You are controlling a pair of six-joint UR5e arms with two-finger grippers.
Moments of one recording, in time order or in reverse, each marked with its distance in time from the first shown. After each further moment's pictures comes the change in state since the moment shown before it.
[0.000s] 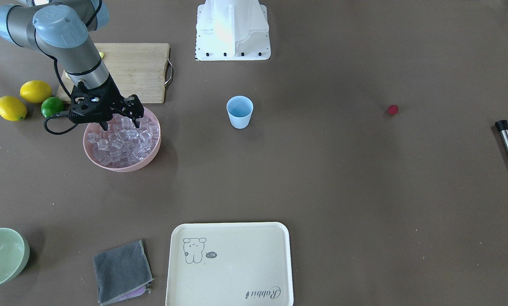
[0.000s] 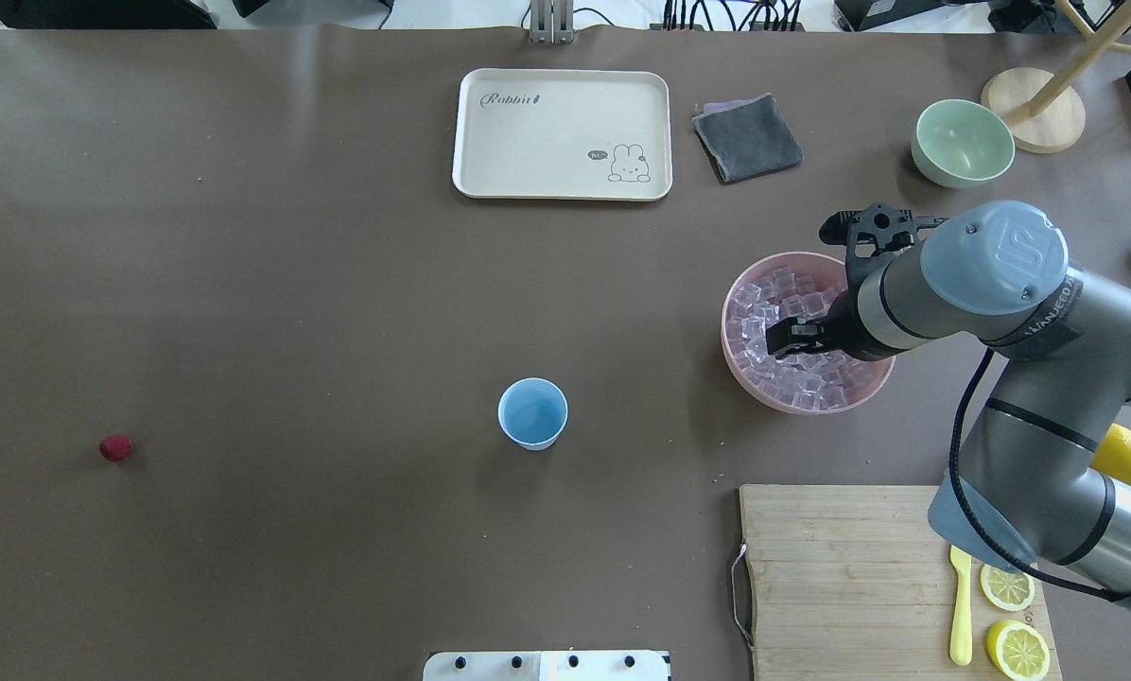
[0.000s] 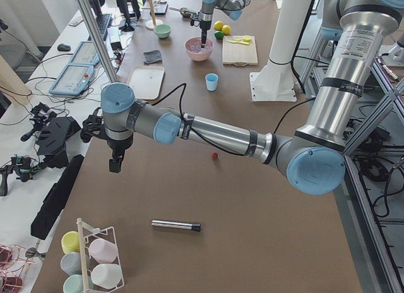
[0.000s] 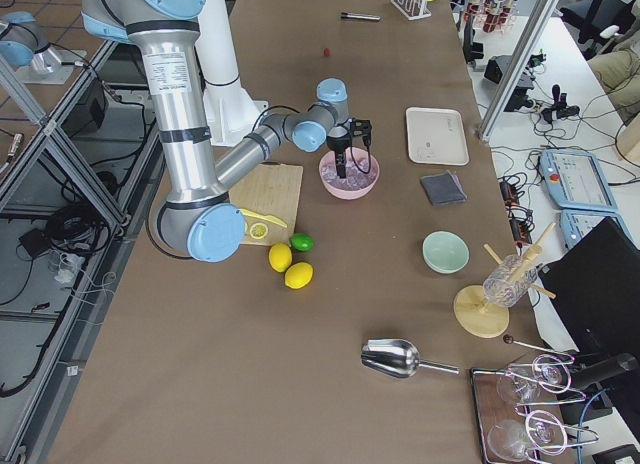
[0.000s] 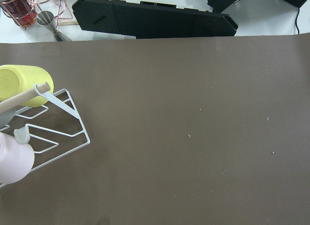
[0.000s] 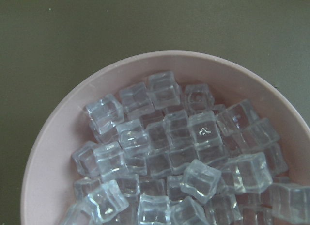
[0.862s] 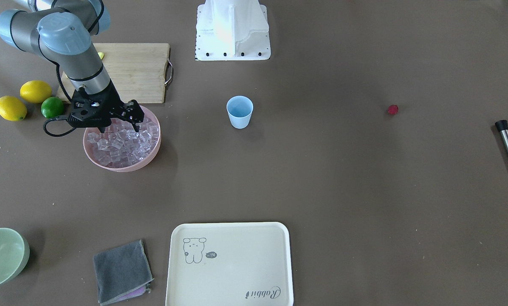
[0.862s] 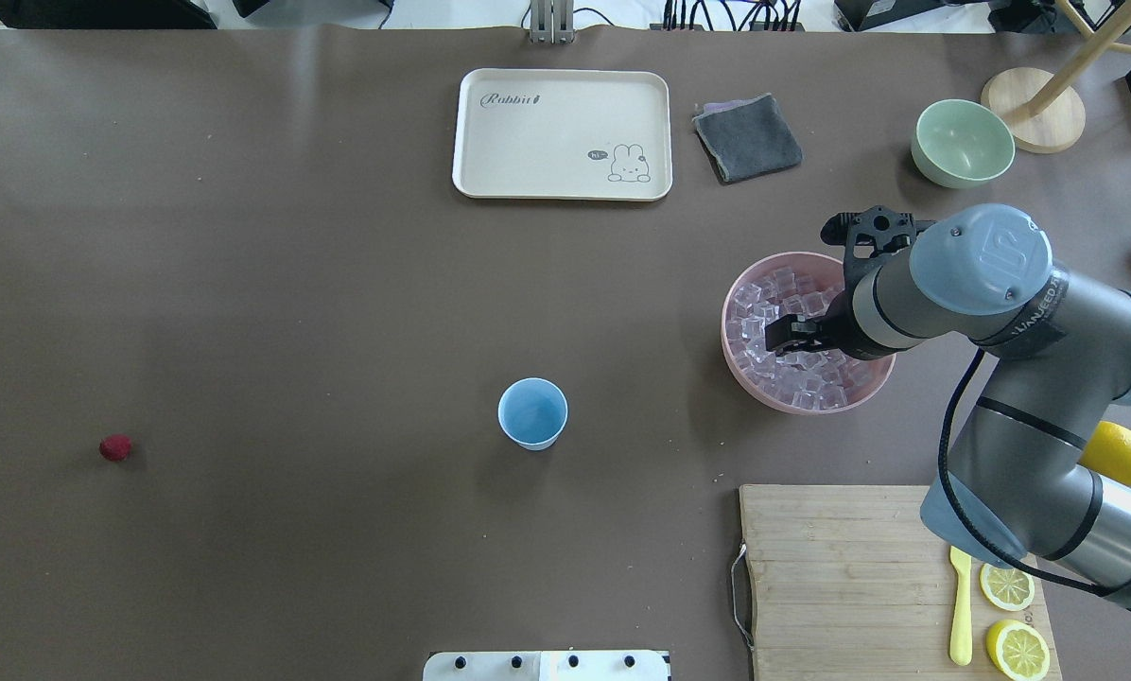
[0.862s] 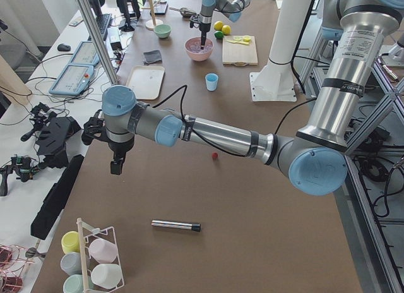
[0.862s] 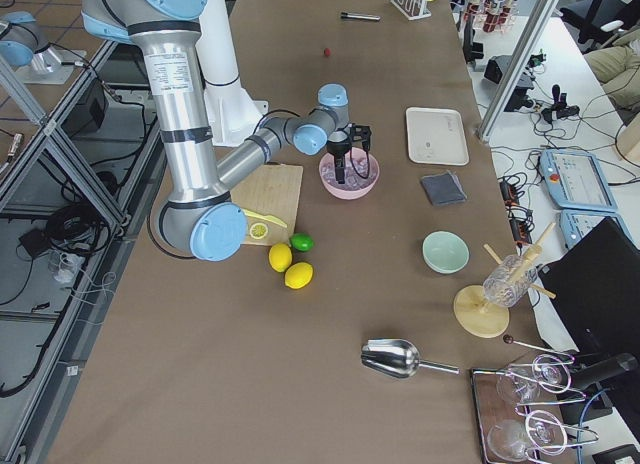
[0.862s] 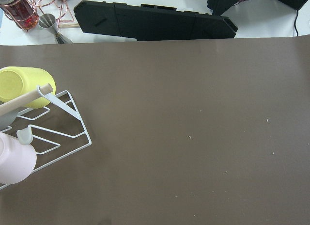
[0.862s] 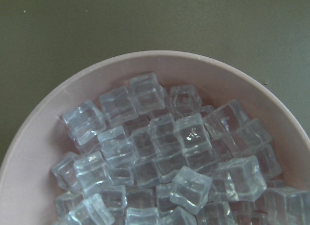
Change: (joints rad) left arm -0.001 0.011 0.001 -0.006 -0.002 0.001; right arm -0.002 0.011 -0.027 -0.006 -0.020 0.054
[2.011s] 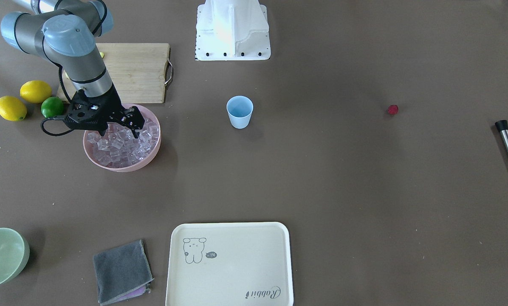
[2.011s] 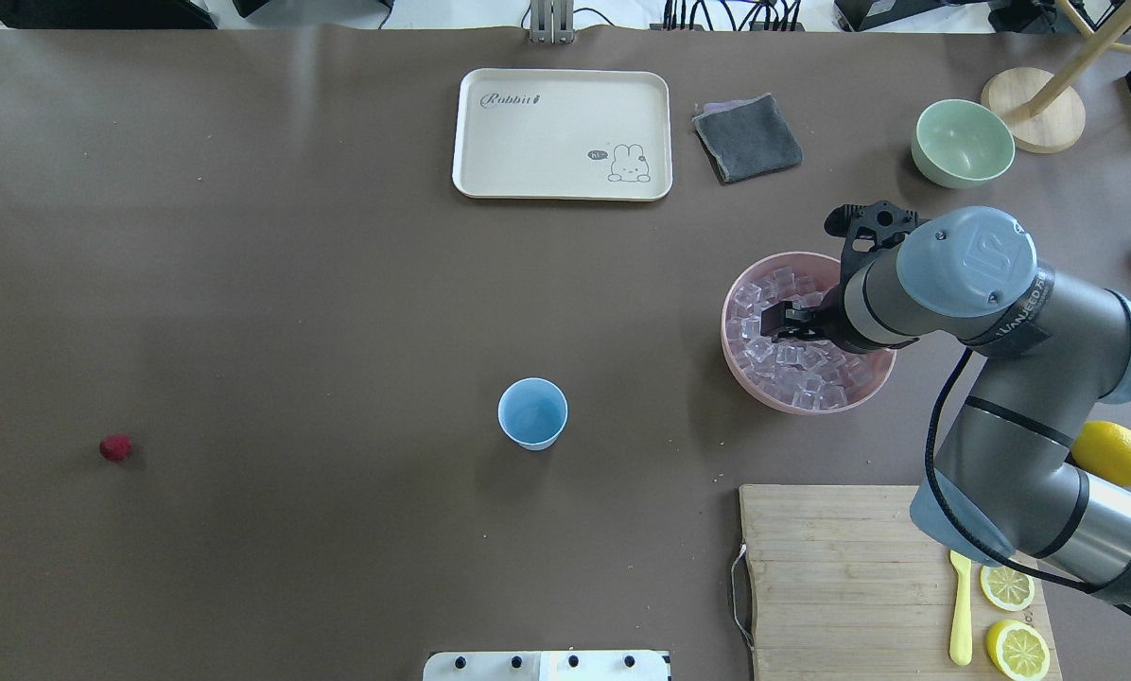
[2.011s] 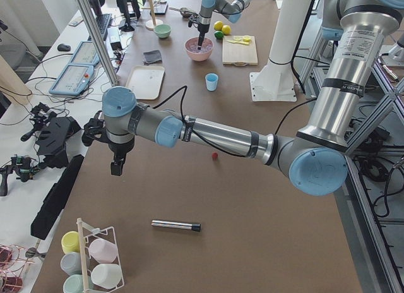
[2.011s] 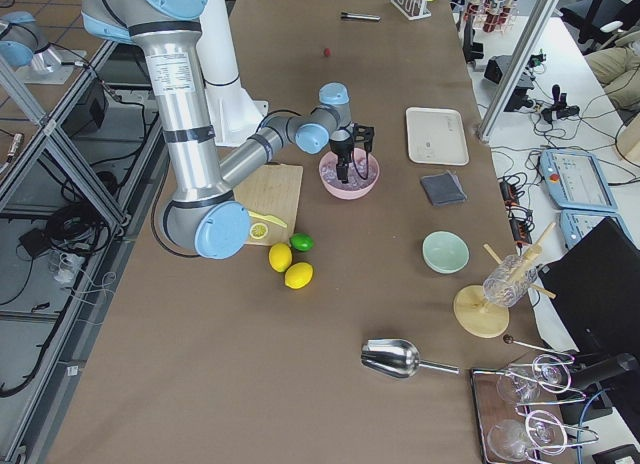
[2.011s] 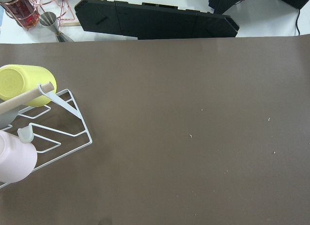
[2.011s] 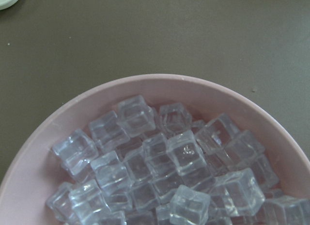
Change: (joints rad) left arm 0.000 0.003 0.004 -0.001 0.000 -0.001; right arm -0.011 0.014 -0.016 0.000 -0.052 0.097
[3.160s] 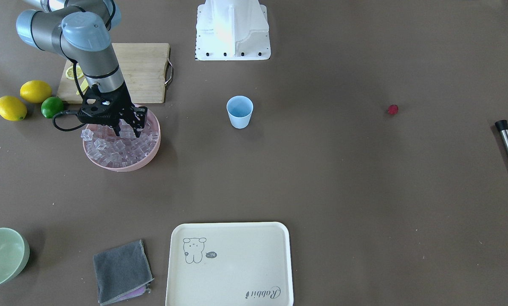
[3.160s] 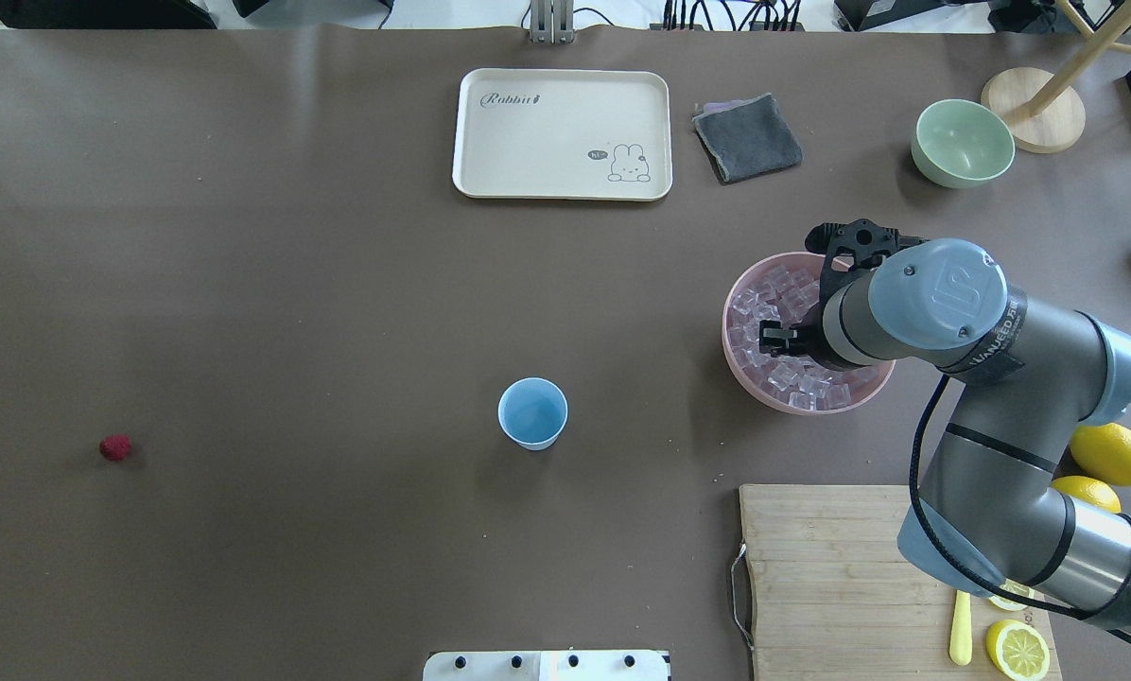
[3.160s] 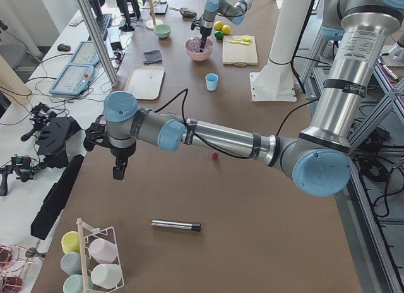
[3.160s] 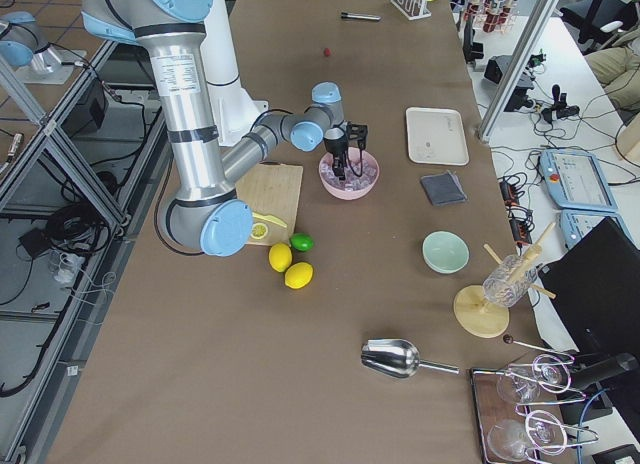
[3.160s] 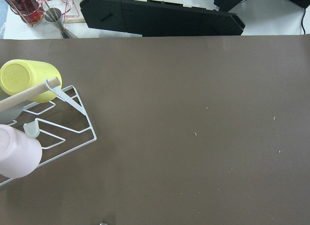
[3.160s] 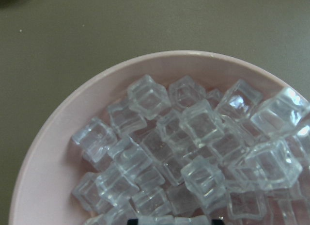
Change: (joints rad) left arm -0.006 0.017 0.002 -0.002 0.002 0.000; right arm -0.051 0.007 0.032 -0.024 -0.069 0.024
